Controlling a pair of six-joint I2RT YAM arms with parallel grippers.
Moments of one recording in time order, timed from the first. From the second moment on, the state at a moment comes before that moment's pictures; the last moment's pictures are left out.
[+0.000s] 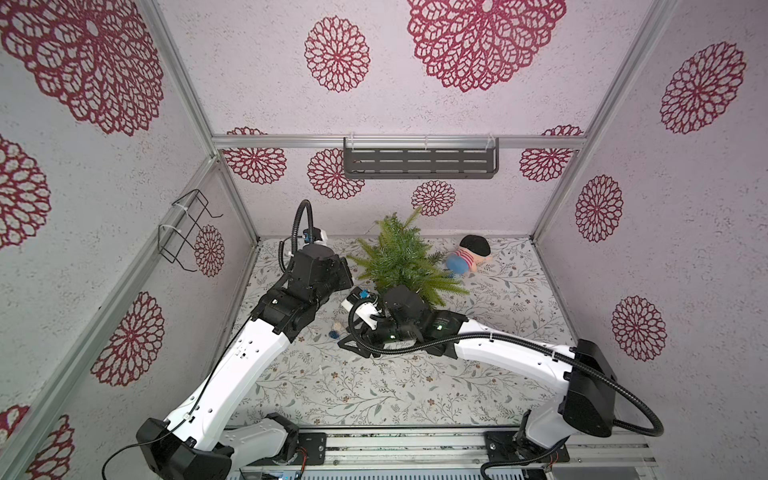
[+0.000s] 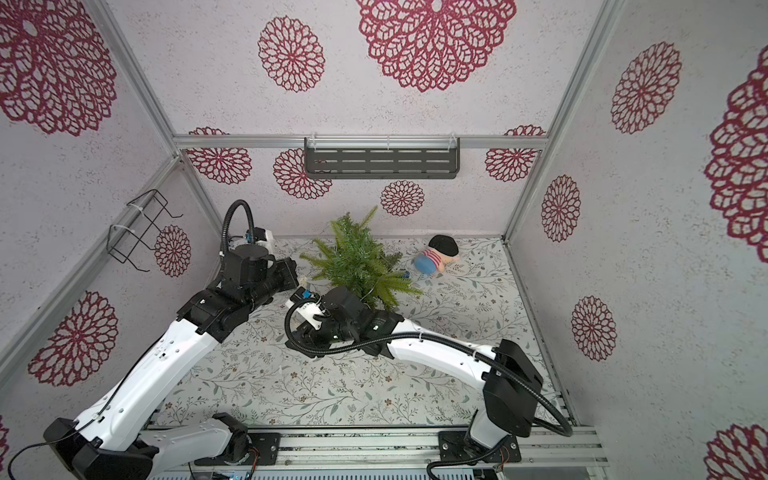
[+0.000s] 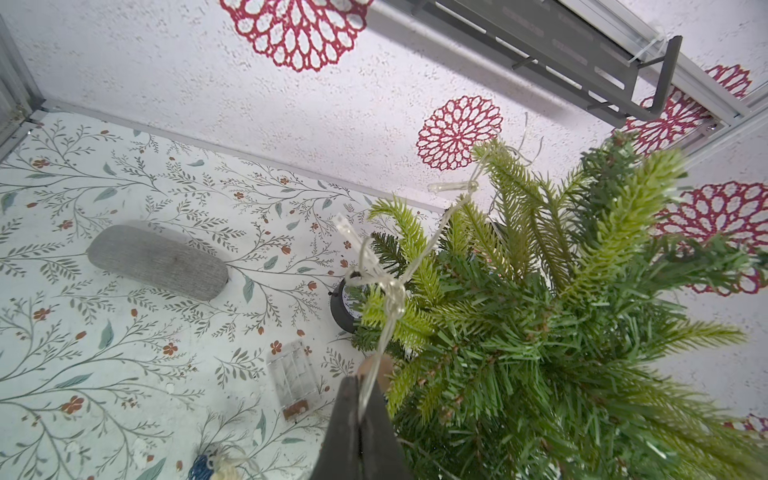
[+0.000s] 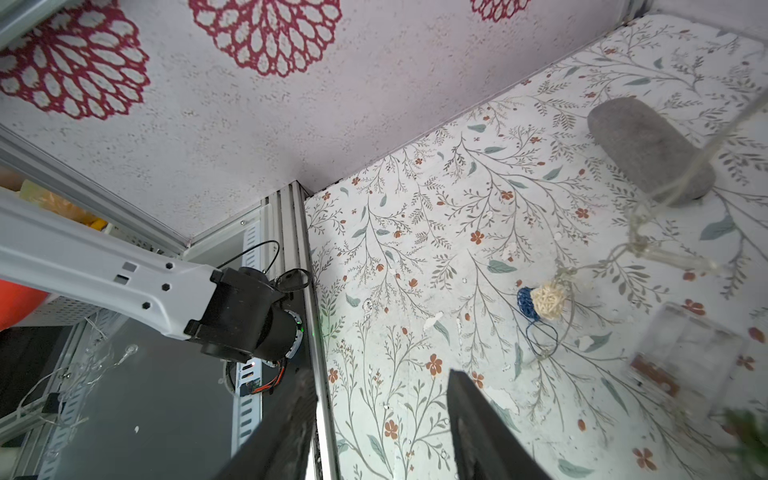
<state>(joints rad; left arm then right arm) -0.49 1.20 1.27 -0.55 -0.23 -0.55 1.07 1.54 1.28 -0.20 -0.36 0.21</state>
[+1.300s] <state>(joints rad) -0.46 1.40 1.59 -0.51 -0.30 -0.17 0.74 1.30 1.44 -0.53 -0.08 0.12</state>
